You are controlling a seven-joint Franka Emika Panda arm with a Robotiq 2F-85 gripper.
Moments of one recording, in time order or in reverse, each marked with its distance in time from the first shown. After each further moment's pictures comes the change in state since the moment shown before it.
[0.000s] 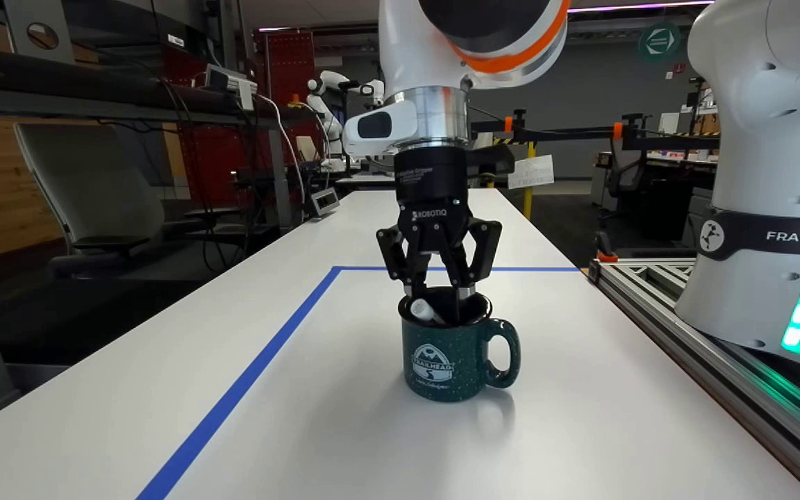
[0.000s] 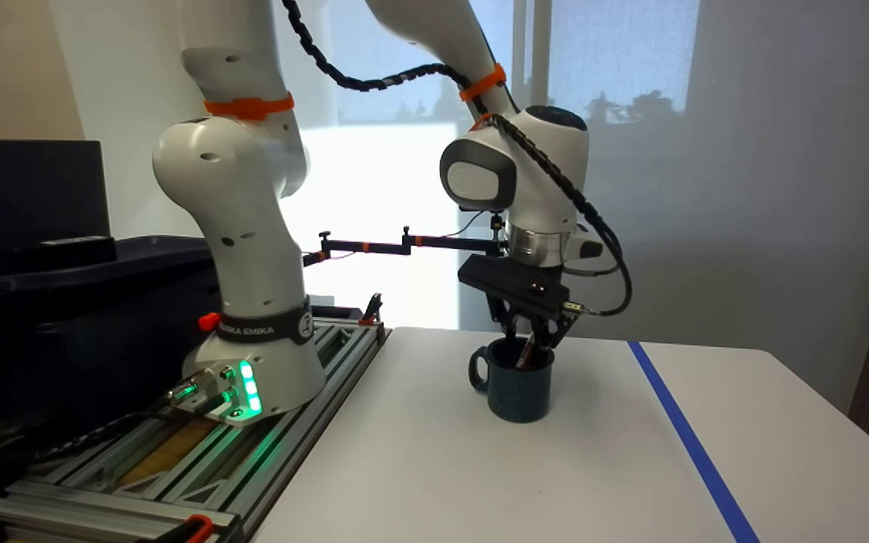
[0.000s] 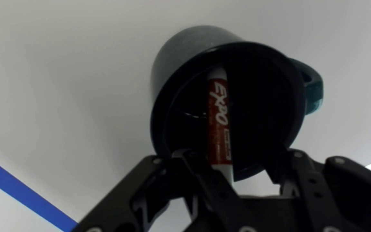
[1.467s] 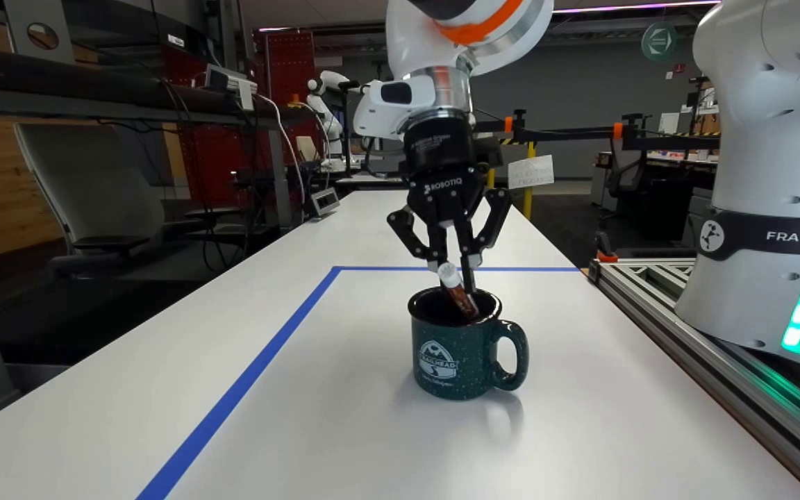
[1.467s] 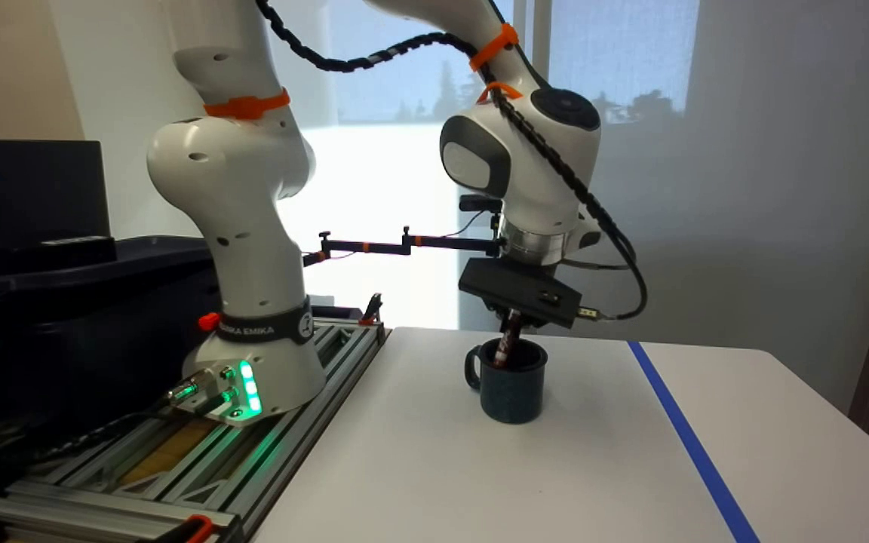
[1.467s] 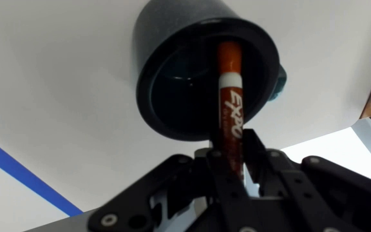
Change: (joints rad) arm -0.089 -0.088 -0.040 0.015 0.147 -0.272 -0.442
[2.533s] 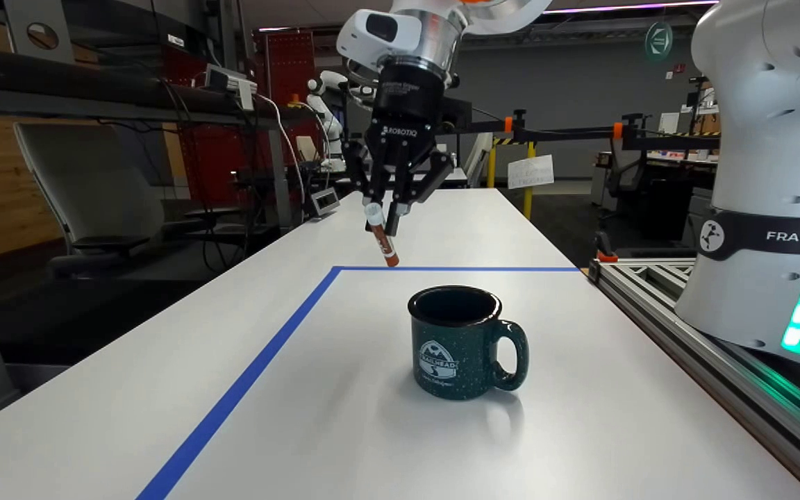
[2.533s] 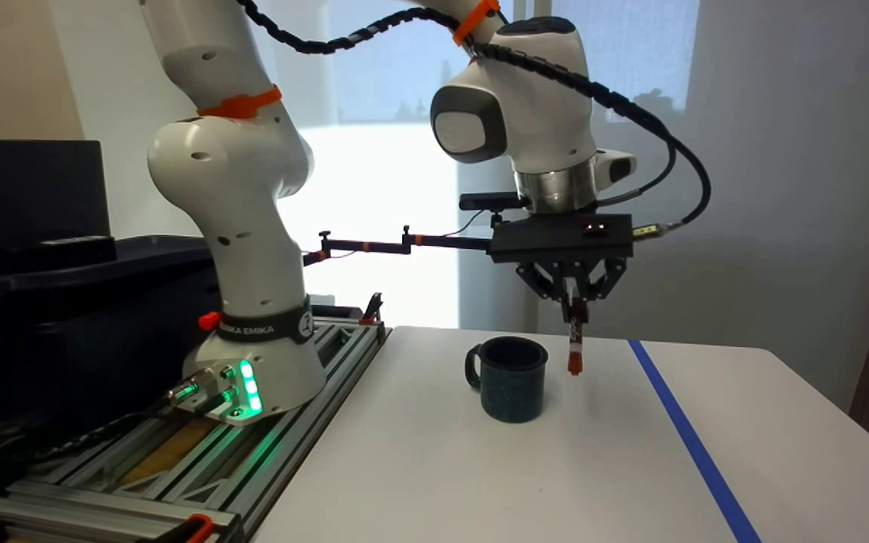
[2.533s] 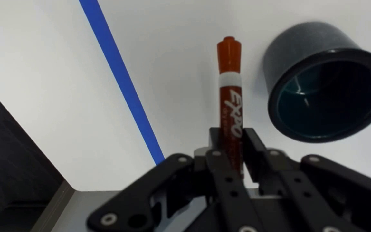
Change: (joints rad) arm 0.025 -0.103 -0.036 -0.016 -0.030 0.315 -0.052
